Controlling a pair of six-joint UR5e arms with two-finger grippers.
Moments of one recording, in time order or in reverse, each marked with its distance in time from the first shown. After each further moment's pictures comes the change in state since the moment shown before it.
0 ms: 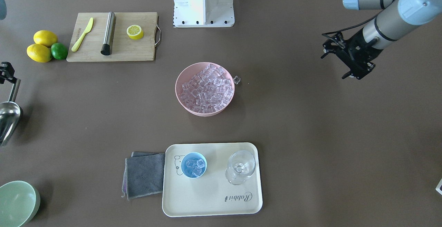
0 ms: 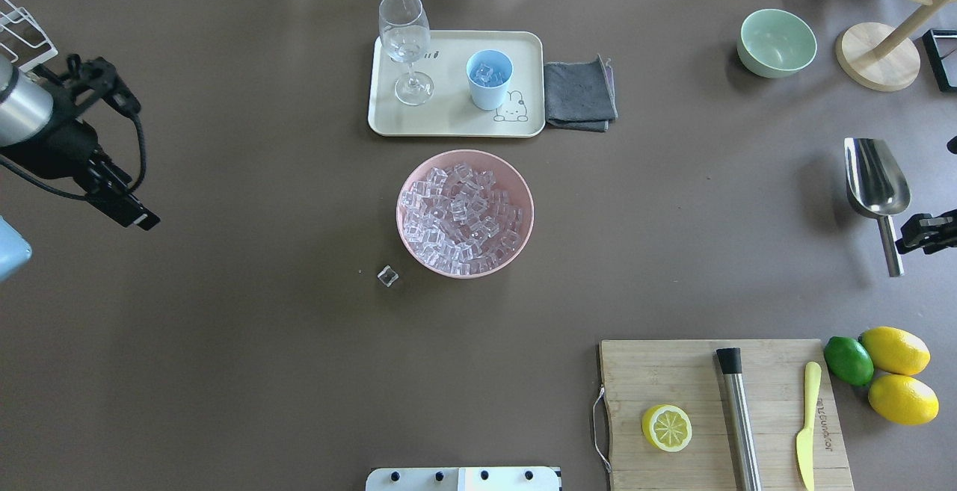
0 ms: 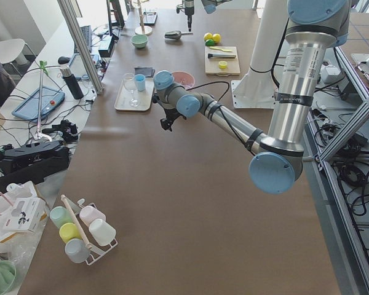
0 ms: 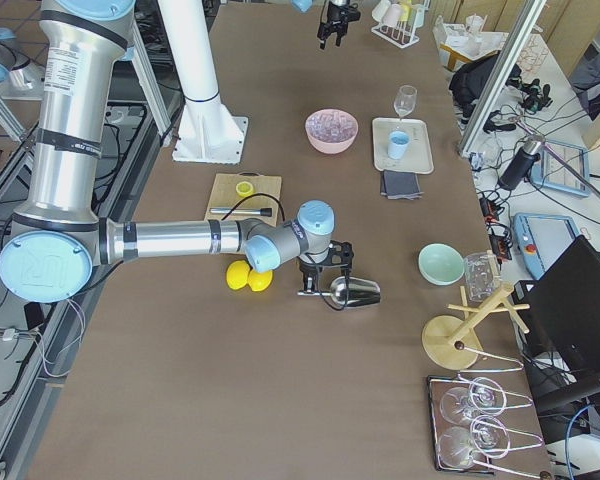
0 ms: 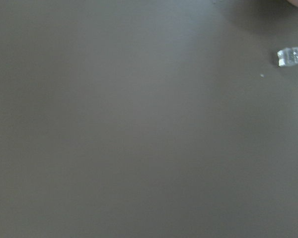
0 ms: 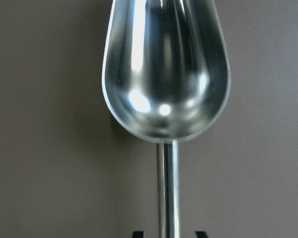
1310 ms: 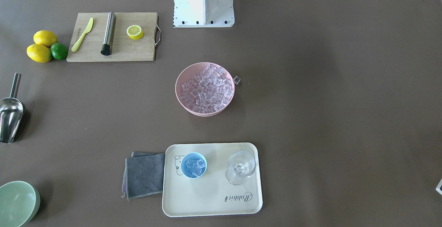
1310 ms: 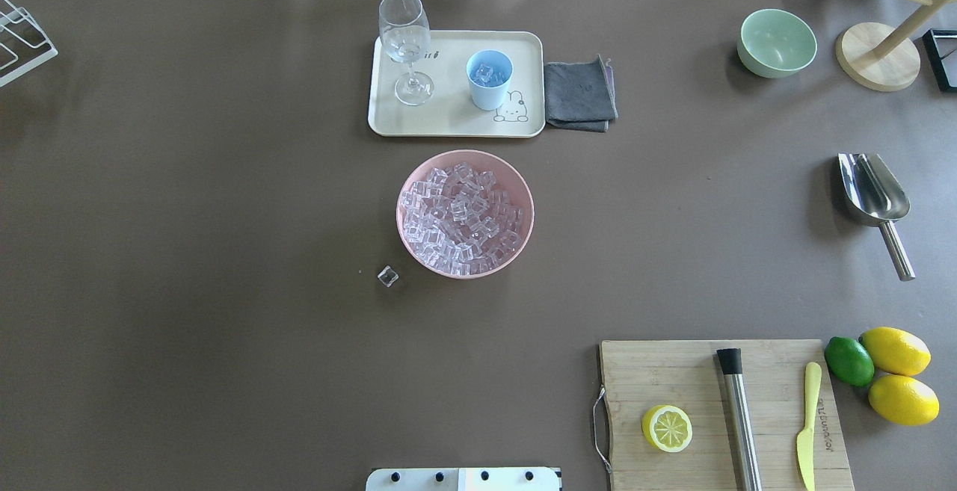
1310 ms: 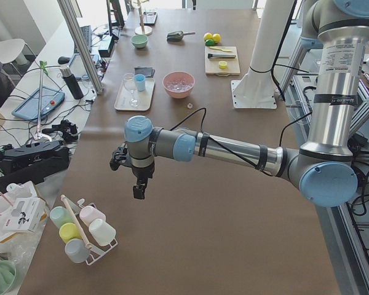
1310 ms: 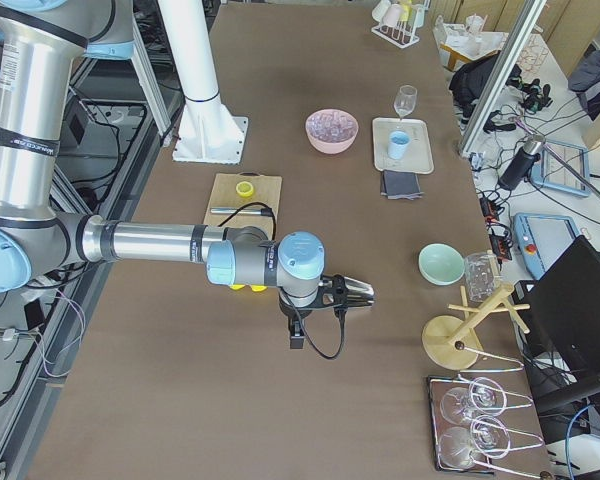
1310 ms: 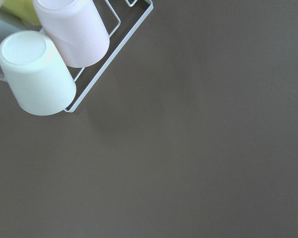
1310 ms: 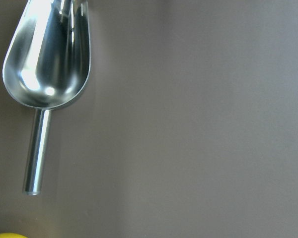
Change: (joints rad) left arm -0.486 0.097 0.237 0.037 0.148 -0.044; right arm 0.417 -0.053 0.045 -0.393 0.073 -0.667
